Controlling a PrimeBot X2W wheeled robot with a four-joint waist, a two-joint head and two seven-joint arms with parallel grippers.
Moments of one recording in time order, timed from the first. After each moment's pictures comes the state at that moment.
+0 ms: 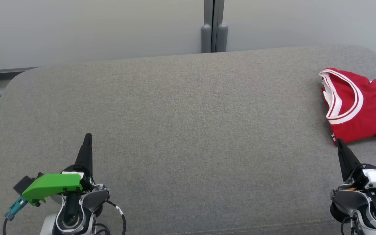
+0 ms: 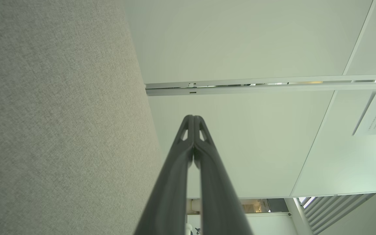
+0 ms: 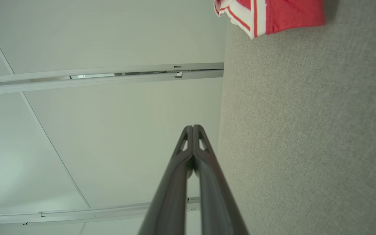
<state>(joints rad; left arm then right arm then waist) -0.22 0.05 -0.03 0.36 -1.63 -0.13 0.02 -0.16 -0.06 -0.27 0.30 1.59 0.13 0.21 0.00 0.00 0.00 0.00</state>
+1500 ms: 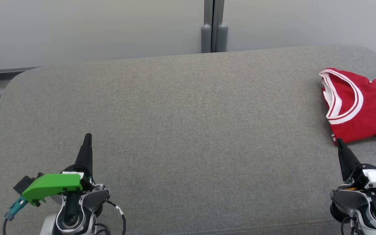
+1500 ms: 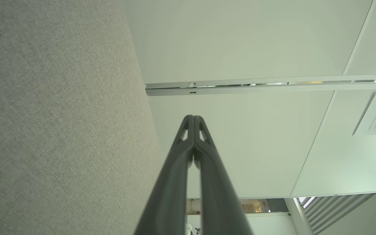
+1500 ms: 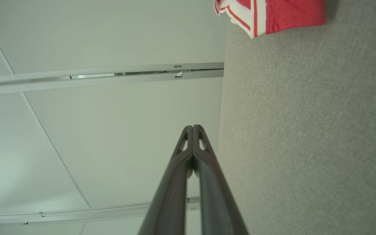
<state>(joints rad) -0.22 0.05 -0.03 0.36 -1.63 -0.13 0.02 -0.16 -0.05 -0.27 0.30 1.59 0.13 0.21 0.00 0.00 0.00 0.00</state>
